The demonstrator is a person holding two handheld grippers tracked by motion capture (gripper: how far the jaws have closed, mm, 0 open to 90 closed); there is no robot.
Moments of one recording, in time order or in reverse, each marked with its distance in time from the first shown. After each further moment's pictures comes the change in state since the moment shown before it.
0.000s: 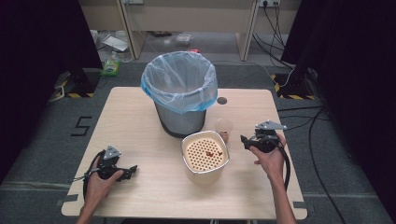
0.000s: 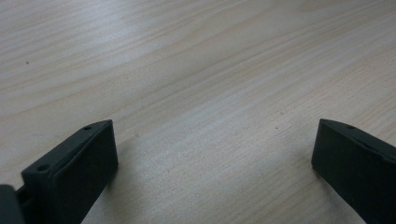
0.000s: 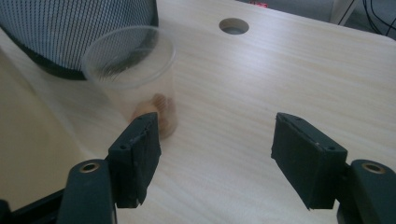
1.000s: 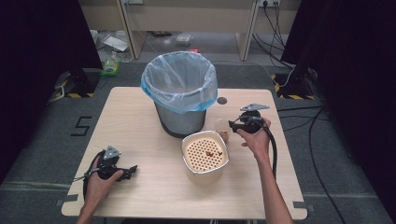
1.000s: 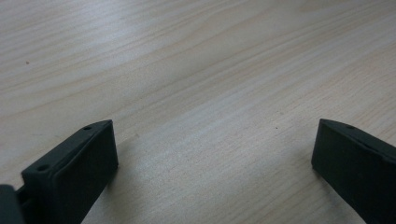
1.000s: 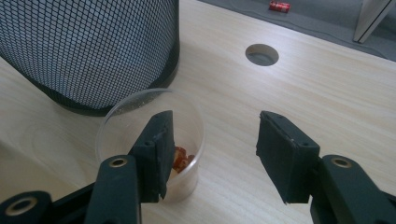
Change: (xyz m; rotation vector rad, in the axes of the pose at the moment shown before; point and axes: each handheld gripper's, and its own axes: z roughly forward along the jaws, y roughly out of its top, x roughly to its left) left arm 0.000 0.000 0.000 0.001 0.000 0.000; right arm 0.013 0.052 0.043 0.035 0.066 -0.045
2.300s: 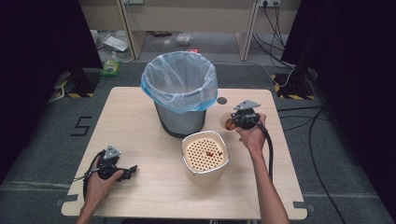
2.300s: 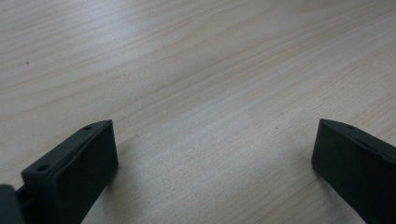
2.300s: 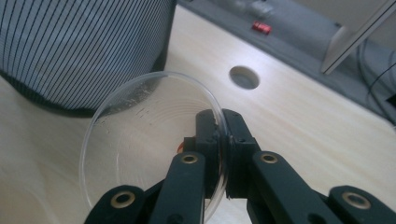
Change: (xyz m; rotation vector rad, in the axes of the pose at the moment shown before) left arm 0.000 0.000 0.000 0.000 0.000 0.000; right arm 0.008 0.015 0.001 -0.026 -0.102 -0.176
